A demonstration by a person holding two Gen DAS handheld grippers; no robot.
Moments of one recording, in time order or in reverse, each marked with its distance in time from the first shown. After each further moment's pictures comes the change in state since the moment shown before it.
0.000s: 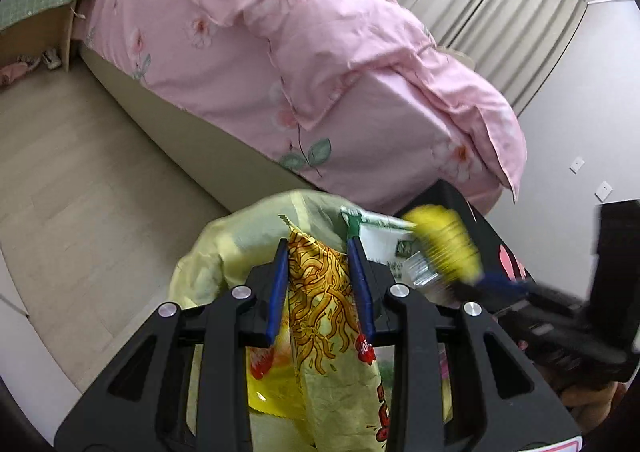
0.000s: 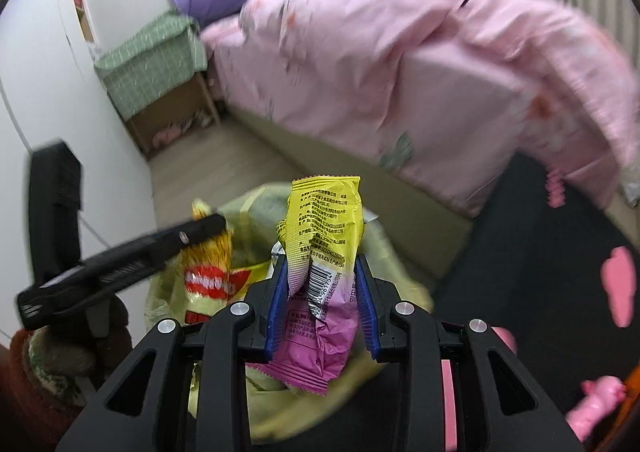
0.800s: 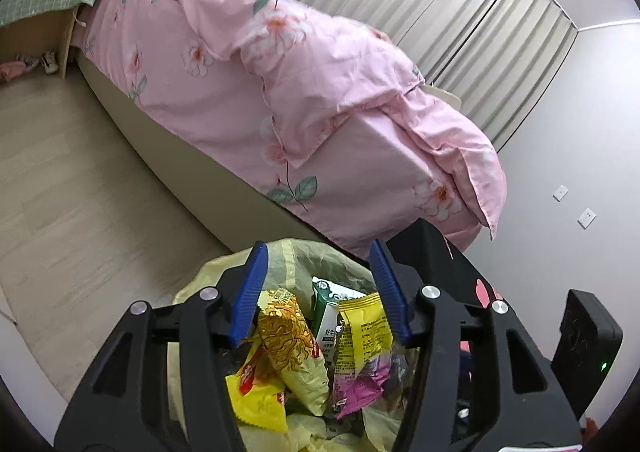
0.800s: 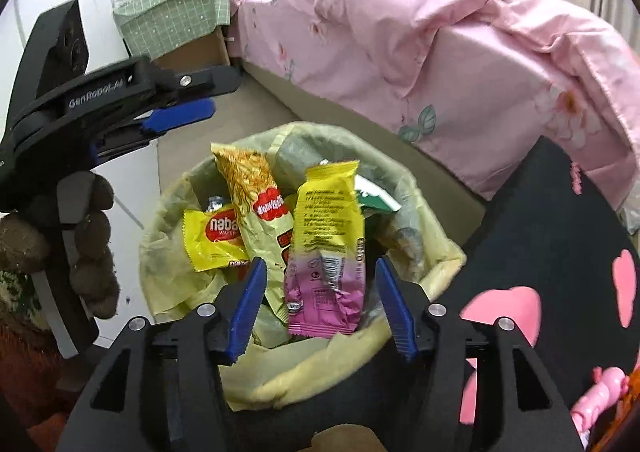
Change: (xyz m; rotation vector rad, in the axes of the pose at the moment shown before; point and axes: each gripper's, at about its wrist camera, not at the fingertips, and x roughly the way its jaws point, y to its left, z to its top) left arm -0.028 0.002 0.025 -0.037 -0.091 -0.061; right arm -0.034 0.016 -0.034 -0.131 -0.066 -0.071
